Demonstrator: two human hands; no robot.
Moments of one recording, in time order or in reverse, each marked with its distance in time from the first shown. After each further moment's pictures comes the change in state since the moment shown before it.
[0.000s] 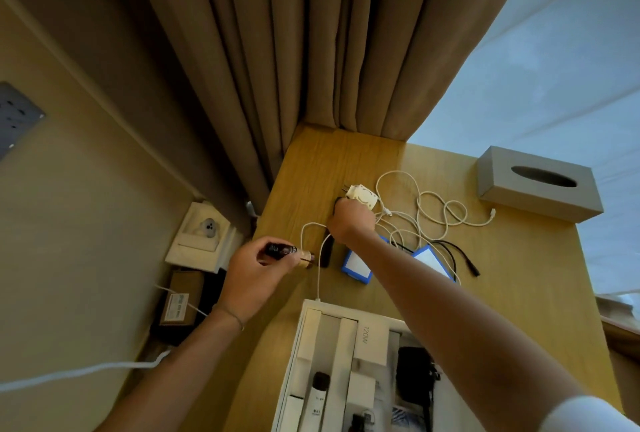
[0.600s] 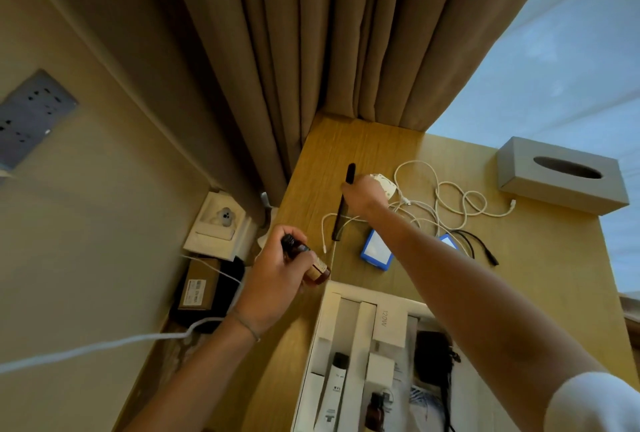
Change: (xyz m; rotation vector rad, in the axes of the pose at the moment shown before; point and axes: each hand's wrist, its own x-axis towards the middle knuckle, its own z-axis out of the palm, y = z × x) left_hand -0.049 0.030 -0.014 -0.234 -0.101 -0.102; right_hand 0.013 -0.017 -0.008 0.494 -0.027 0.140
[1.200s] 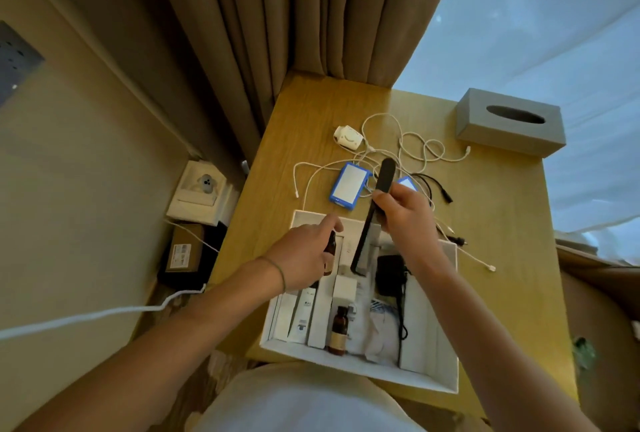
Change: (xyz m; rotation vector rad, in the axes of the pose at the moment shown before) left_hand -0.041 -0.031 0.070 0.960 -0.441 0.225; right_hand -0.228 0.092 -0.085 0.597 0.087 -0.109
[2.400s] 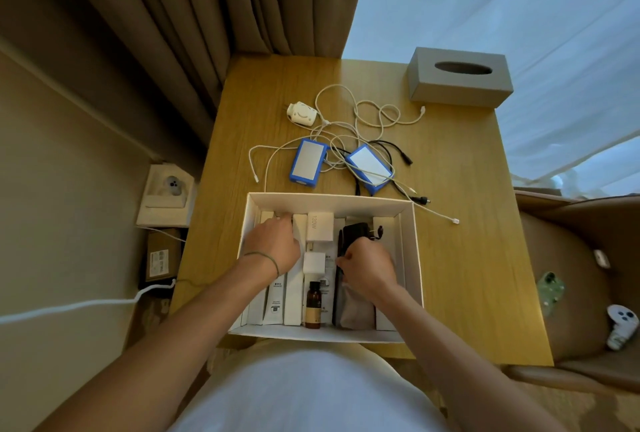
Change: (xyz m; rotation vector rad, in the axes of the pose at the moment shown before) left_hand 0.032 -0.019 0.066 0.299 0.108 -0.205; right_hand -0.053 0.124 -0.002 -0.744 -0.110 0.228
